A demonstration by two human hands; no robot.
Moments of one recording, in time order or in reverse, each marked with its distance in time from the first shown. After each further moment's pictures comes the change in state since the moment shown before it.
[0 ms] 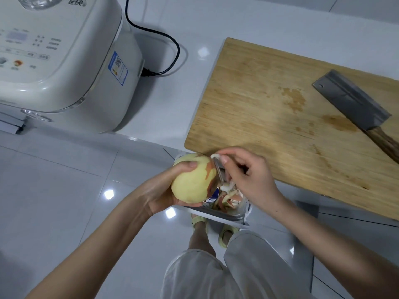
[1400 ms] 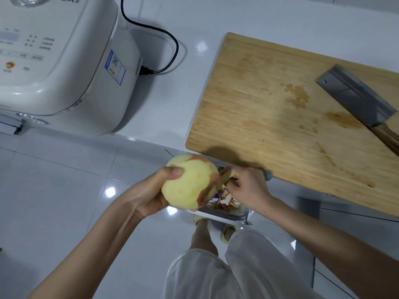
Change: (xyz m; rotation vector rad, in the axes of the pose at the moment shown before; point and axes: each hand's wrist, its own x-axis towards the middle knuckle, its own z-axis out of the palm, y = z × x) left_hand -0.007 0.001 -0.022 0.006 -0.082 0.124; right_hand -0.002 0.059 0.017 -0.504 -0.154 0.068
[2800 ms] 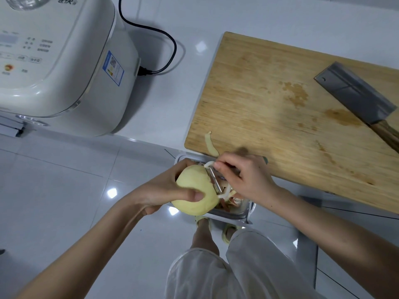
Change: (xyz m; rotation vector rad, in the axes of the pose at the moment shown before) left_hand 0.008 0.002 0.008 0.573 -0.021 0.034; right_hand 0.010 -0.026 -0.030 0.084 0.155 -0.344
